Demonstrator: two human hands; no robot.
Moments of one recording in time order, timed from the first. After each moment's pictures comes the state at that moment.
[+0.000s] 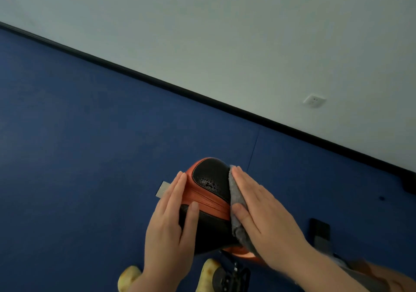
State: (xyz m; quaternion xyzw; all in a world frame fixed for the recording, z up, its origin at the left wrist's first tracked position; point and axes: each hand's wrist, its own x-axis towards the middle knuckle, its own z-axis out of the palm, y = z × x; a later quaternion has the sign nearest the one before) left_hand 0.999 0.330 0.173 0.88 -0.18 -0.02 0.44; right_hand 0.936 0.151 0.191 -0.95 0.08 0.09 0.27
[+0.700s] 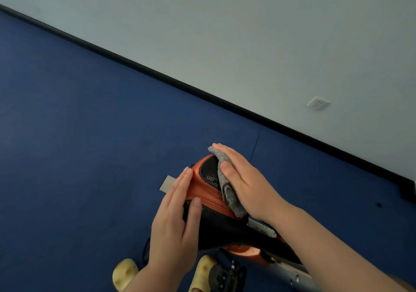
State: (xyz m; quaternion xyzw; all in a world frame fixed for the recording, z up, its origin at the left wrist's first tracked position) left_hand 0.997 0.331 0.172 0.85 -0.14 -0.04 0.51; right_hand 1.001 0.152 0.183 -0.88 0.07 0.07 0.46
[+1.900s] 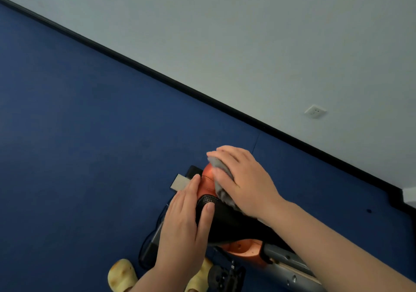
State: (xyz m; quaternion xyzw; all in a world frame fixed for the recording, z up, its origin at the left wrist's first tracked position) left_hand 0.993 0.350 0.165 0.87 -0.17 -0.09 0.45; right_hand 1.016 0.181 0.199 -0.97 0.04 0.04 0.24
